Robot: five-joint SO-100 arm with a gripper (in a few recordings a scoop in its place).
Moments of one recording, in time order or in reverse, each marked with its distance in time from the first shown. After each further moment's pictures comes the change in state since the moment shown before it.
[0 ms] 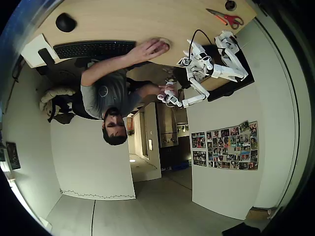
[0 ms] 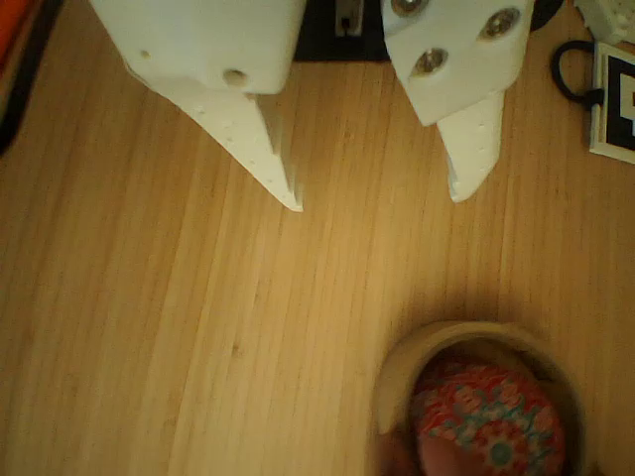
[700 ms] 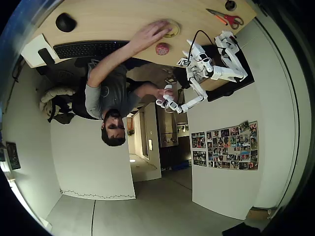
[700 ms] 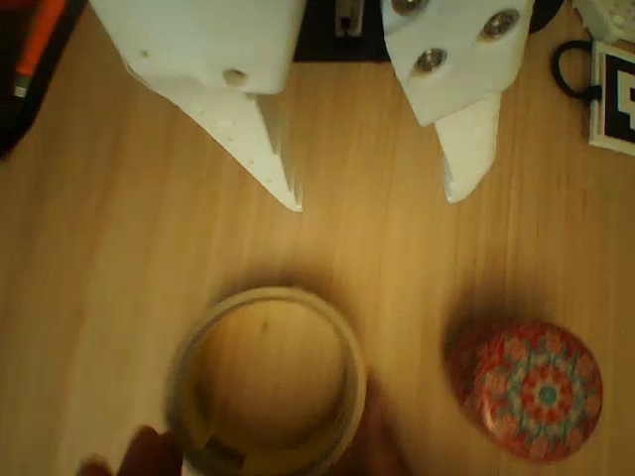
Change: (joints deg) arm 4.6 -3.8 -12.4 9.1 -5.1
